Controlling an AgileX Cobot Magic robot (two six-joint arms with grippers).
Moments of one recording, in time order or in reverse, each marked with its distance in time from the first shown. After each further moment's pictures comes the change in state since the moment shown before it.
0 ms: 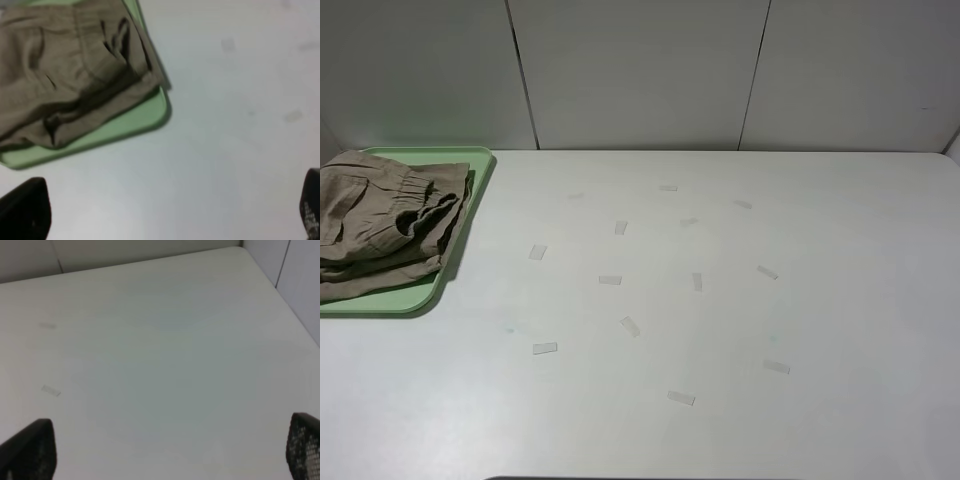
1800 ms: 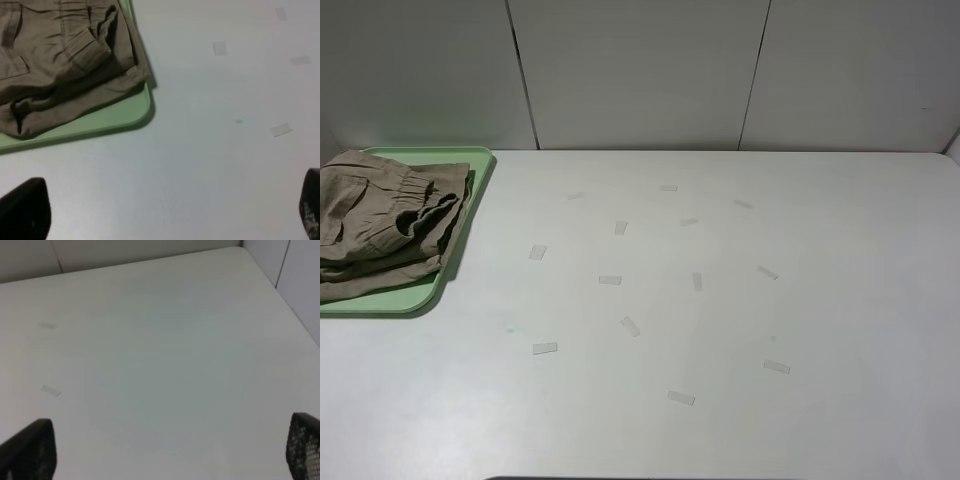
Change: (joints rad) left arm -0.026 -0.080 0.107 0.002 -0.089 -0.126; right arm 0.000 0.000 0.000 0.000 0.000 0.000
